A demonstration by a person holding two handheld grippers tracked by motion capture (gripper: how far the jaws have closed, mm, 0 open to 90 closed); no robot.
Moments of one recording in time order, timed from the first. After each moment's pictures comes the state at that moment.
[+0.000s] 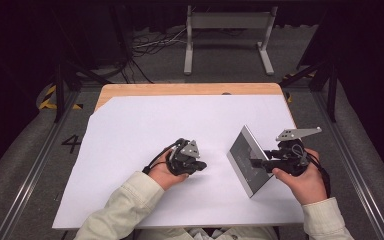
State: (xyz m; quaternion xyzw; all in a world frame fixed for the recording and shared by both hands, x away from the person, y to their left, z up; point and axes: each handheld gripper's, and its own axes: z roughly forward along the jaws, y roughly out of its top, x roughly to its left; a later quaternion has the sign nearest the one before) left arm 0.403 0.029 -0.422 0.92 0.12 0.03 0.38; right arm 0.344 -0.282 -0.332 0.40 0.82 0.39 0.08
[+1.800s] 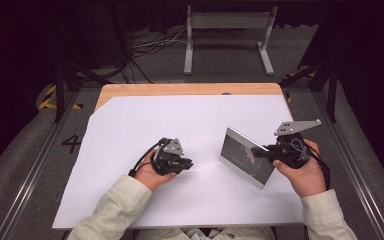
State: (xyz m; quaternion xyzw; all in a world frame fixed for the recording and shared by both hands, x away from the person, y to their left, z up) left arm 0.403 0.076 -0.425 0.90 0.19 0.04 0.39; right arm 0.352 -0.277 -0.311 0.35 0.84 0.39 0.11
